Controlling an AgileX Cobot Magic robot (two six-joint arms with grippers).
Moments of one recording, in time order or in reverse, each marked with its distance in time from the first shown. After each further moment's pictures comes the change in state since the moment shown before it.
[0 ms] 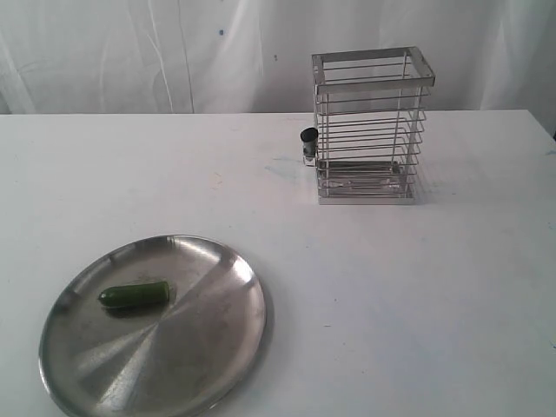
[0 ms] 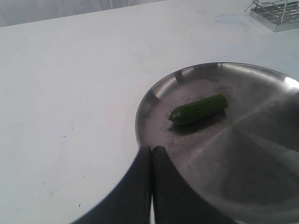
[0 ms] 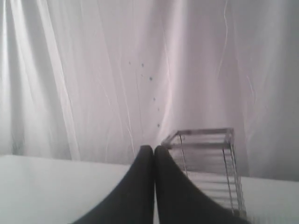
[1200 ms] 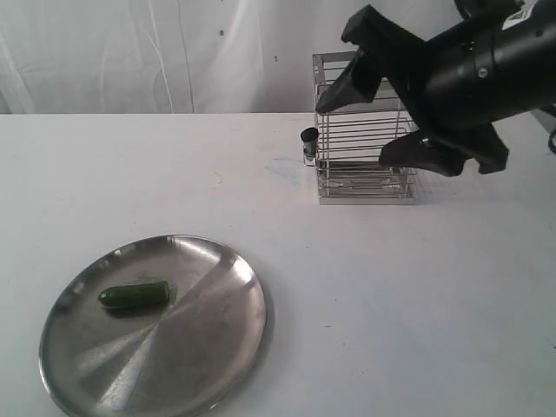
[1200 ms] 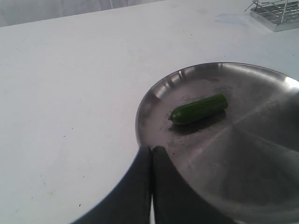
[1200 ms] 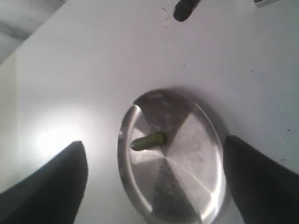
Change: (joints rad) left arm 0.000 0.000 0.000 0.000 0.000 0.000; right arm -0.032 1.307 -0.793 0.413 0.513 0.400
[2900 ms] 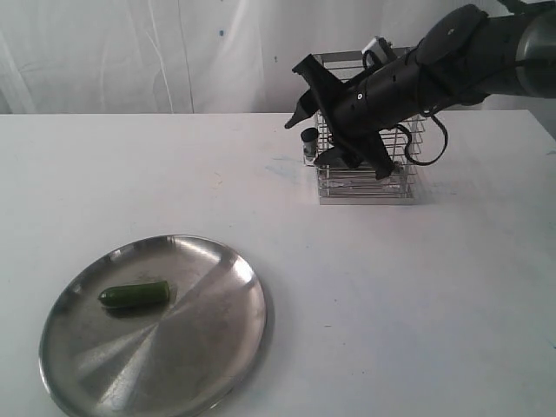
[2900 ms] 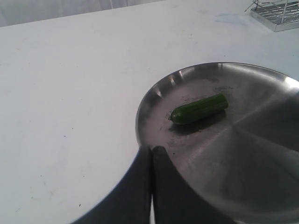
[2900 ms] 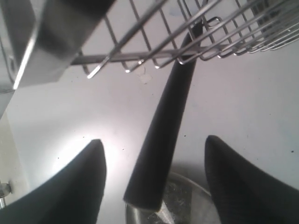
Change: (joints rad) left arm 0.000 0.000 0.000 0.000 0.000 0.000; right arm -0.050 0.602 -0.329 0.213 -0.135 -0.036
